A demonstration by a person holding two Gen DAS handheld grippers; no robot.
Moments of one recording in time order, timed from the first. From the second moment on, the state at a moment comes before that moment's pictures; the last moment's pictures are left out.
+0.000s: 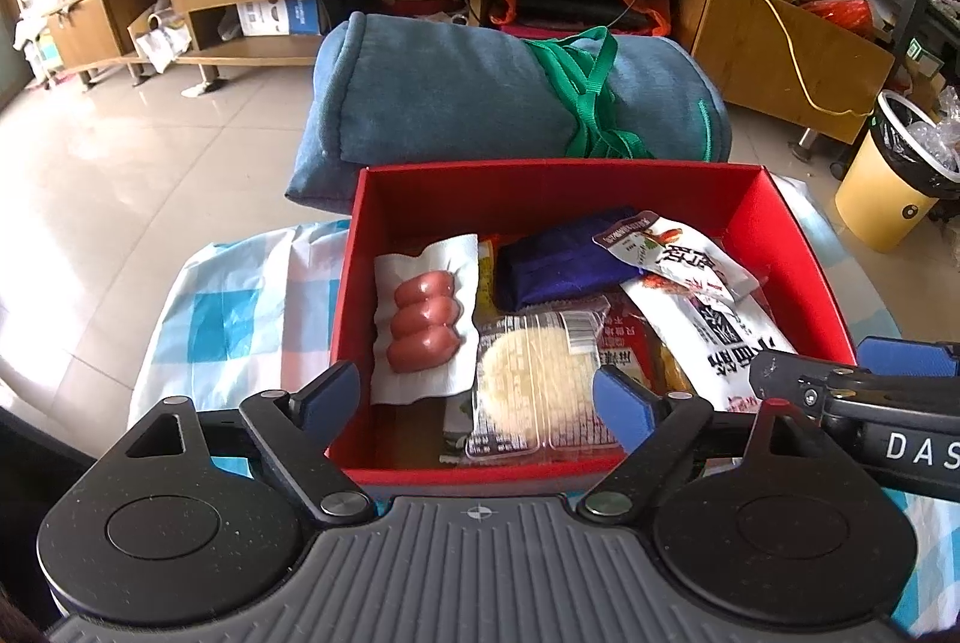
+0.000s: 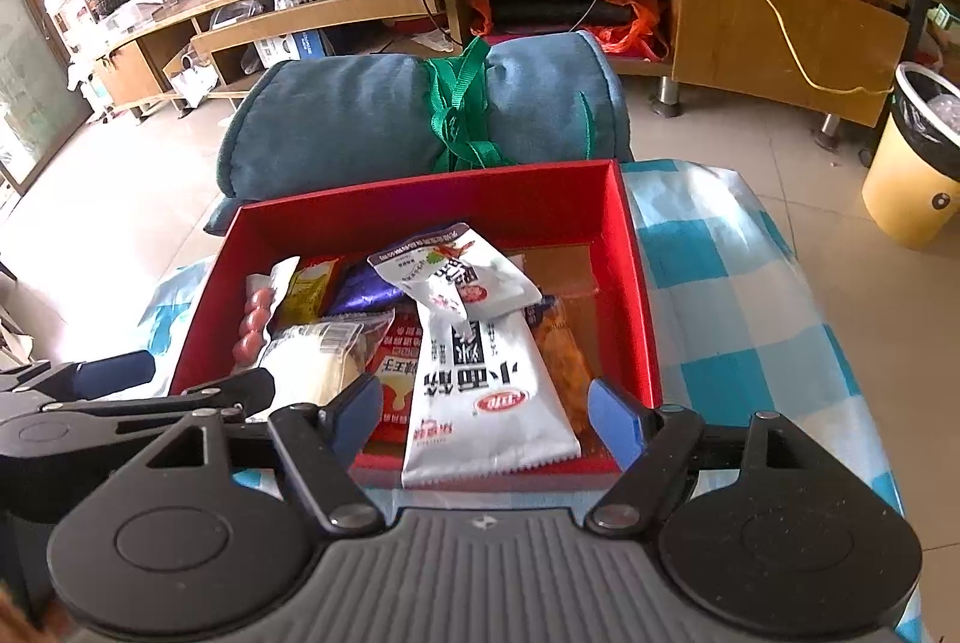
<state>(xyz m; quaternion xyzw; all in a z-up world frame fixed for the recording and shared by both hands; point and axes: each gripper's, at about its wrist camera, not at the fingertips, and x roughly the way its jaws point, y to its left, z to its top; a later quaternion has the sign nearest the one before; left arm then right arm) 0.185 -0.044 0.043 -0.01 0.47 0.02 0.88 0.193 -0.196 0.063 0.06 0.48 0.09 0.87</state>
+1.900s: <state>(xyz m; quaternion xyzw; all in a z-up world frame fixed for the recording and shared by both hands) 0.047 -0.043 0.045 0.00 0.46 -0.03 0.89 0.041 -0.199 0.064 0.07 0.48 0.07 0.87</state>
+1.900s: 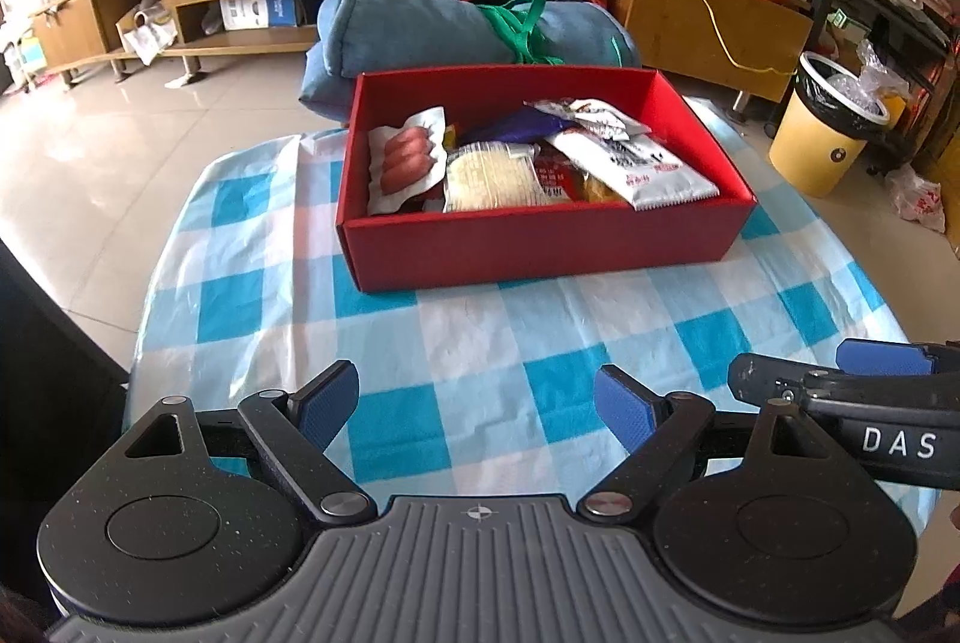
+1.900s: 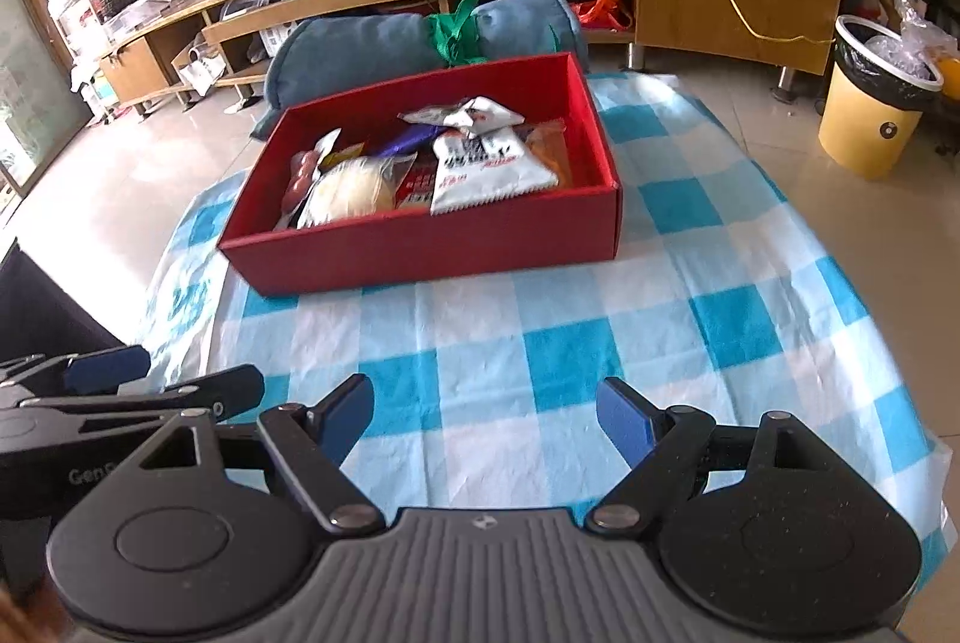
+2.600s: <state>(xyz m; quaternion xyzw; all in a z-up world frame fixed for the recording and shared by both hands) 0.018 -0.041 0.034 0.01 0.47 -0.02 0.88 0.012 -0.192 0.052 0.06 0.50 0.08 0.86</state>
